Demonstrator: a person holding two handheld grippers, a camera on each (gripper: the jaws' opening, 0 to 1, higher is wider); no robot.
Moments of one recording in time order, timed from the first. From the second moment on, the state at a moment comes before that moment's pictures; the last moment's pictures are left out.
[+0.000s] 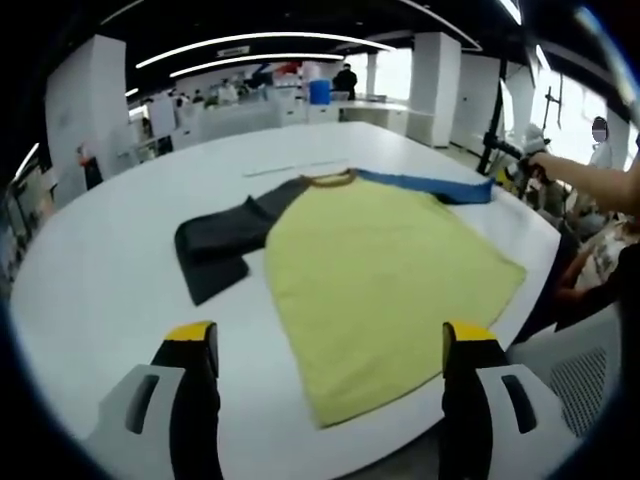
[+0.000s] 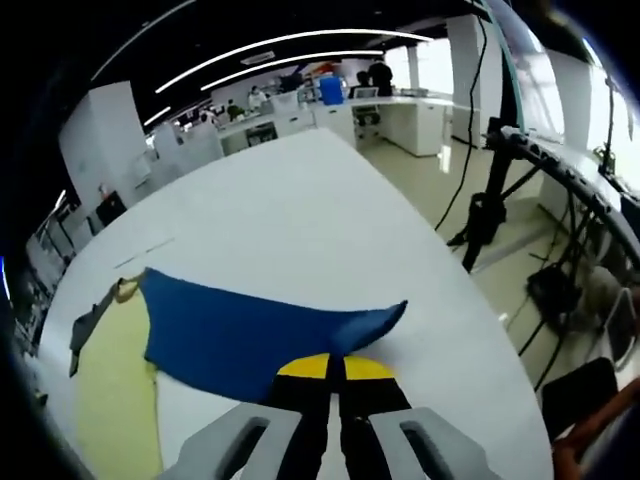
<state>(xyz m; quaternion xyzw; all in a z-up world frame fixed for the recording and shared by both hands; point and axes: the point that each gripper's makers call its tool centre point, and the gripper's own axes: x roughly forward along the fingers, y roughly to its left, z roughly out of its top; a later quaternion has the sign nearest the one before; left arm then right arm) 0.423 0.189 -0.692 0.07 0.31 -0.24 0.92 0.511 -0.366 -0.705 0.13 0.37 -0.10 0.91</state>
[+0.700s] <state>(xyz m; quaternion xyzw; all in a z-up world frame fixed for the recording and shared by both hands) 0.422 0.188 -0.690 0.07 0.30 -0.24 0.92 0.544 -0.305 -0.688 0.13 0.36 -0.01 0.93</state>
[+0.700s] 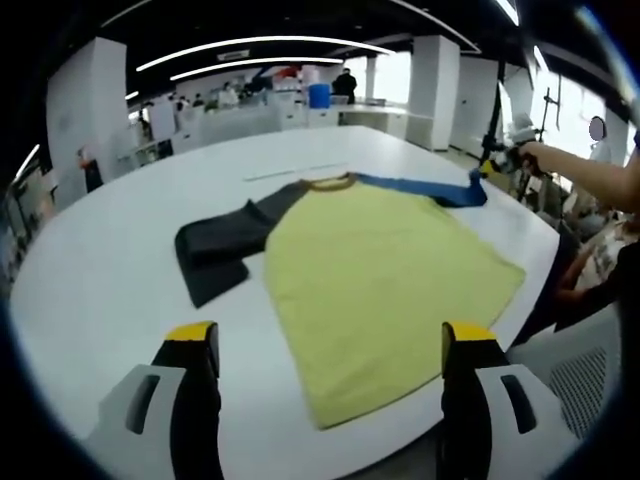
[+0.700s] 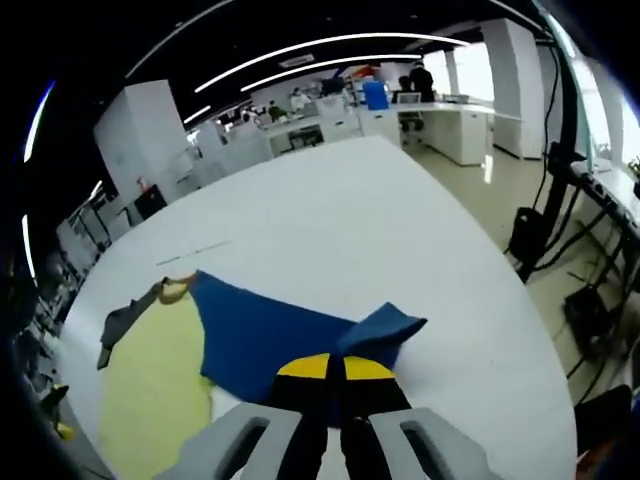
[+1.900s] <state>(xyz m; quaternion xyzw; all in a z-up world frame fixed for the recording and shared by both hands) 0.420 0.185 -0.693 0.06 0.30 -0.25 0.92 0.579 -0.197 -0.687 0.14 0.37 0.07 0.92</state>
